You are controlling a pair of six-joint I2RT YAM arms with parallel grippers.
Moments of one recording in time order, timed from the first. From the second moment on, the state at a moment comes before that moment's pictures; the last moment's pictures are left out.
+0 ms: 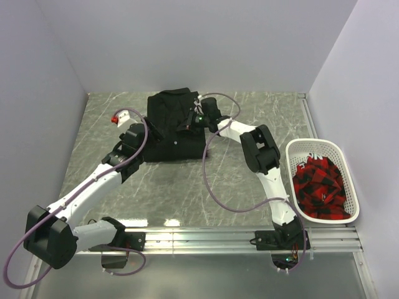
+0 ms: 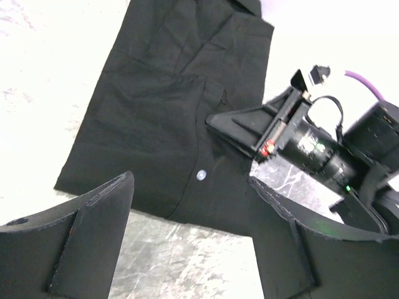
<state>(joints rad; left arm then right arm) -0.49 1.14 0.85 -0.17 -0.47 -0.88 0.50 2.41 1.80 0.05 -0.61 0.87</state>
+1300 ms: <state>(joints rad) -0.47 1.41 0.88 -0.20 -0.41 -0.91 0.49 1.93 1.30 0.31 -0.55 0.91</state>
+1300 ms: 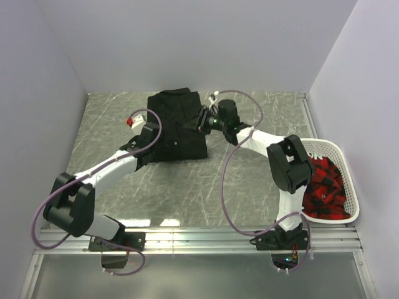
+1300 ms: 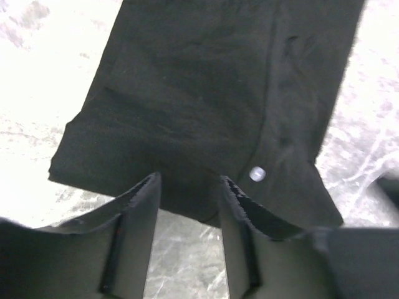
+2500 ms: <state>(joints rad) -0.28 1.42 0.90 -0.21 -0.25 -0.96 0.47 1.86 1.01 0.23 -0.42 0.81</state>
